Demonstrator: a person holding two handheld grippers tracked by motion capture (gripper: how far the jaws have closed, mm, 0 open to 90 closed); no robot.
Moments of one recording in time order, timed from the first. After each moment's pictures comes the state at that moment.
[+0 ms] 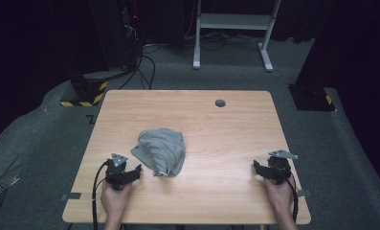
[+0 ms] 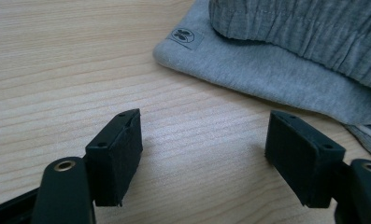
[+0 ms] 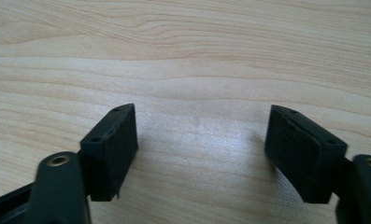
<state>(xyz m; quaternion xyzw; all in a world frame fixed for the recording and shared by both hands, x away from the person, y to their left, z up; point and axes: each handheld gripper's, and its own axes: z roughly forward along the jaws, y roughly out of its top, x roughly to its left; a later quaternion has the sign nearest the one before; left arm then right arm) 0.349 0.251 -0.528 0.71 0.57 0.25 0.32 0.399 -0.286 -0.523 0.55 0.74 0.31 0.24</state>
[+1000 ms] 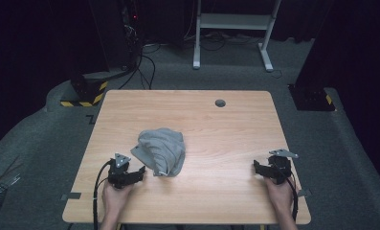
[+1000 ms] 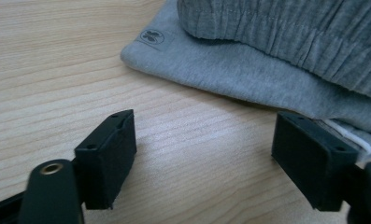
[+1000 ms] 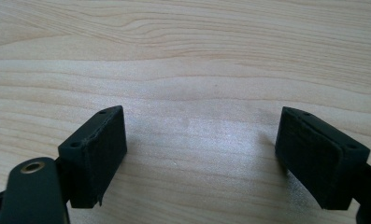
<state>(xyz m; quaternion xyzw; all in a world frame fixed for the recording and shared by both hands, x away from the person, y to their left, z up) 0.350 0.244 -0.528 0.73 0.55 0.23 0.34 0.402 -0.288 -0.523 0.56 0.73 0.30 0.24</state>
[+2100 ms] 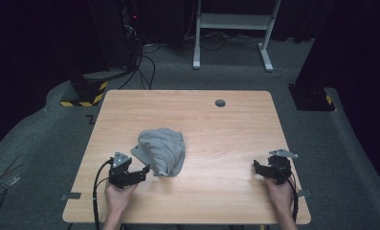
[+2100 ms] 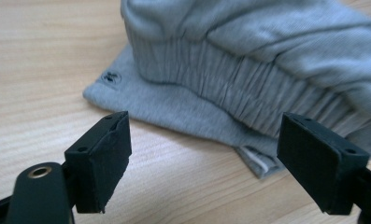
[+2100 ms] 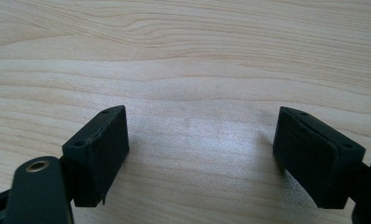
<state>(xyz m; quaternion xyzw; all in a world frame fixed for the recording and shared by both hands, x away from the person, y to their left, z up) 0.336 0.233 -0.494 0.71 0.53 0.21 0.40 0.402 -0.287 -0.523 0.56 0.74 0.30 0.24</state>
